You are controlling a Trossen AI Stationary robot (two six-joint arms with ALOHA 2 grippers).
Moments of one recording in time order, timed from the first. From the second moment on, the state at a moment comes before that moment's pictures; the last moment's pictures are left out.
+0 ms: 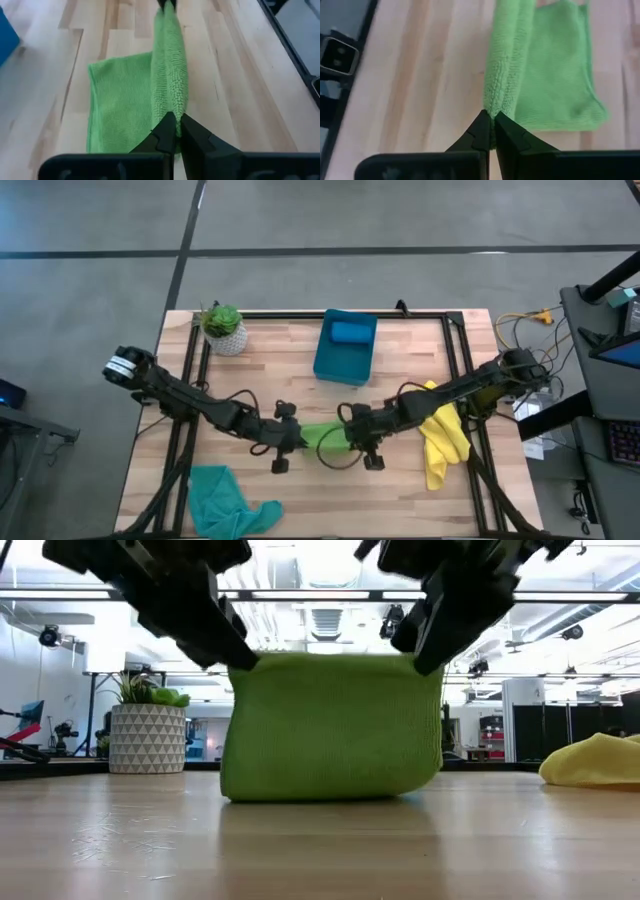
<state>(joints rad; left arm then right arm) -0.37 1.48 0.80 0.03 -0.17 -0.29 0.28 1.64 1.06 -0.38 -0.12 0.21</state>
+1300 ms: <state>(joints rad) -0.33 1.49 0.63 0.05 -0.26 -0.45 0.06 1.87 1.21 -0.39 -0.24 0.01</state>
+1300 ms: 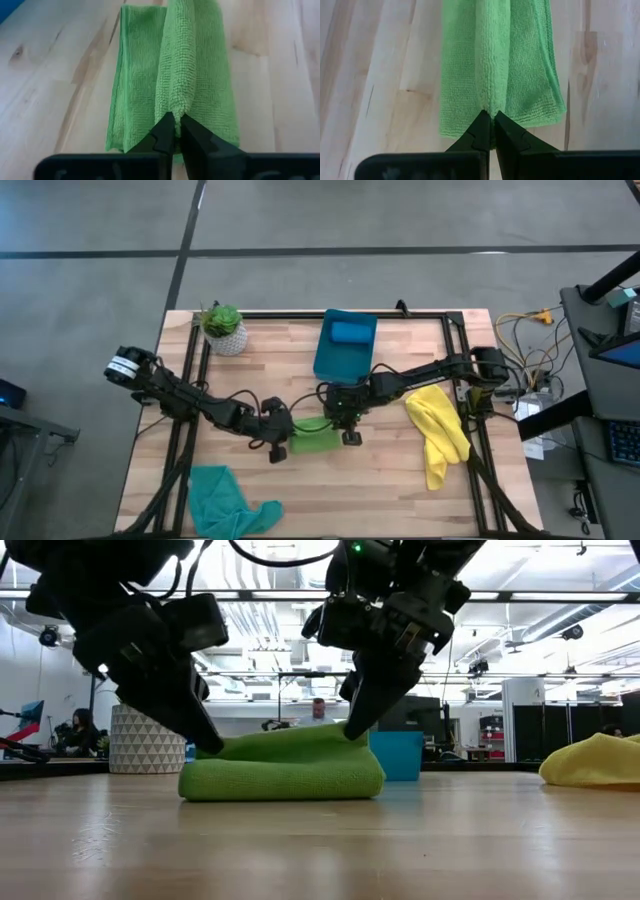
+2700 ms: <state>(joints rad) -0.15 1.61 0.63 0.15 -0.18 -0.59 0.05 1.87 1.22 -0.35 -0.23 0.01</state>
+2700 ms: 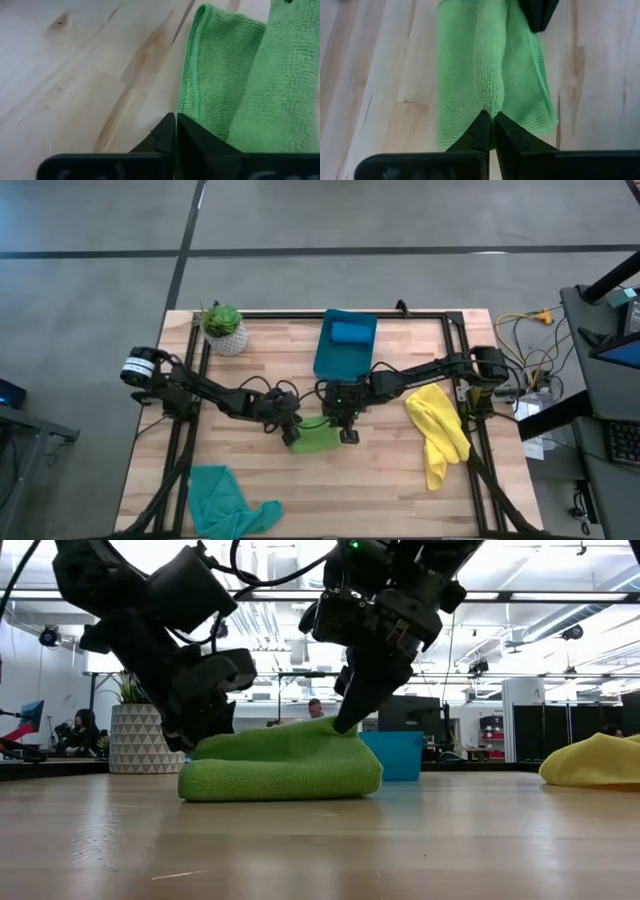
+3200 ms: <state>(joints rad) -0.15 1.61 0.63 0.15 -0.16 -0.57 0.02 1.92 1.22 -0.31 -0.20 0.00</state>
